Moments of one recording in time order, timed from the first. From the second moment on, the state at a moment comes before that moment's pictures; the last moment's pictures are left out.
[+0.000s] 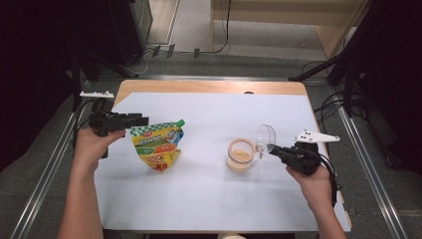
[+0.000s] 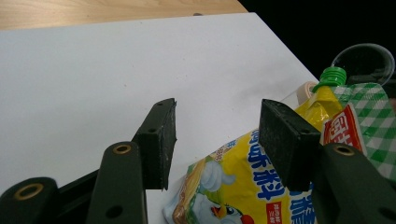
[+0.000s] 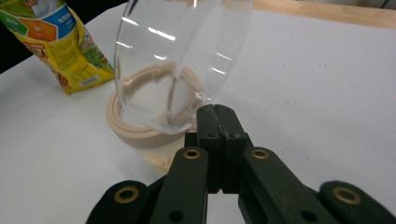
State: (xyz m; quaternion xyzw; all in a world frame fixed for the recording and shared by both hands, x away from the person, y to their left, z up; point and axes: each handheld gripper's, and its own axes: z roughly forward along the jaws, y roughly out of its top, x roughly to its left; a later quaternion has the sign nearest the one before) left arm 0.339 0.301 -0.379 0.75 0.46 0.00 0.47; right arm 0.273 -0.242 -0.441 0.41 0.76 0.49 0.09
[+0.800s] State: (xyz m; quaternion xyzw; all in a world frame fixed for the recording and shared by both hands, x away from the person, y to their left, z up) left arm 0.338 0.302 -0.379 0.75 0.47 0.00 0.47; right arm 0.261 -0.225 -0.432 0.37 0.77 0.51 0.11
